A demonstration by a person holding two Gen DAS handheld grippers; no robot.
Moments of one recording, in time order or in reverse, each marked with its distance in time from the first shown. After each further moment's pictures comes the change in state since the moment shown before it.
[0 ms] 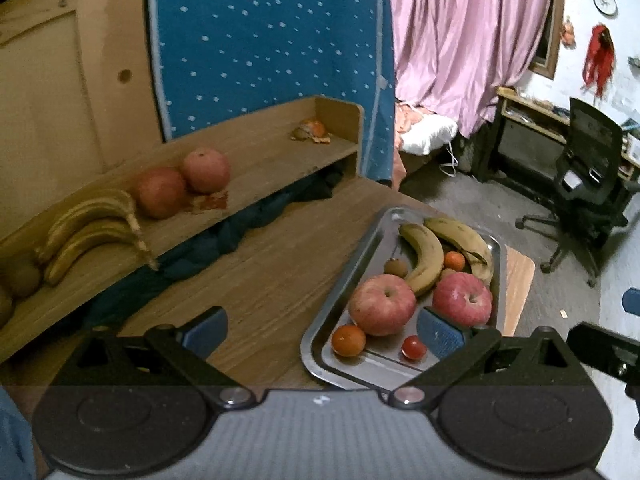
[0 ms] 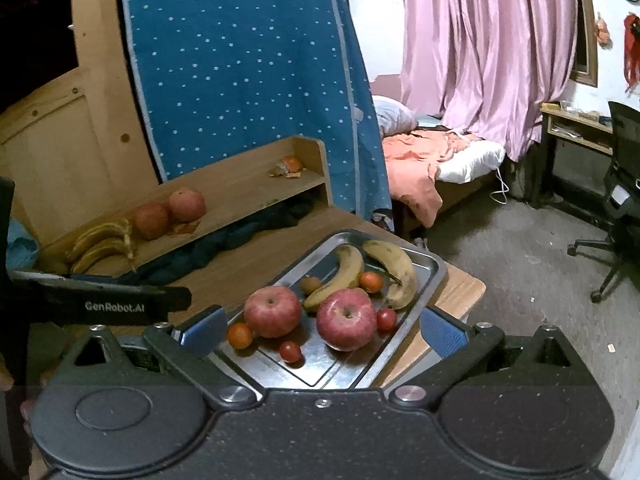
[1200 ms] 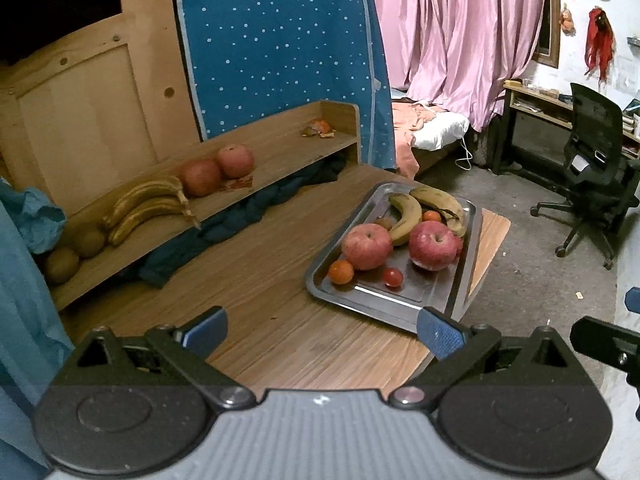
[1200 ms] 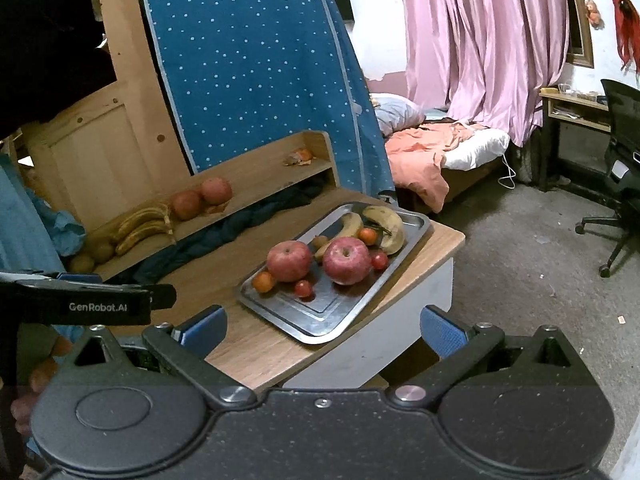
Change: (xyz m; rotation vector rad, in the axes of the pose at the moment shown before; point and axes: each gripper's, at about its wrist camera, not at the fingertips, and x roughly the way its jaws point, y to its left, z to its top) left arm -0.109 -0.042 -0.067 0.051 -0.018 0.098; right arm -0.104 -0.017 -0.064 0.064 -0.010 0.057
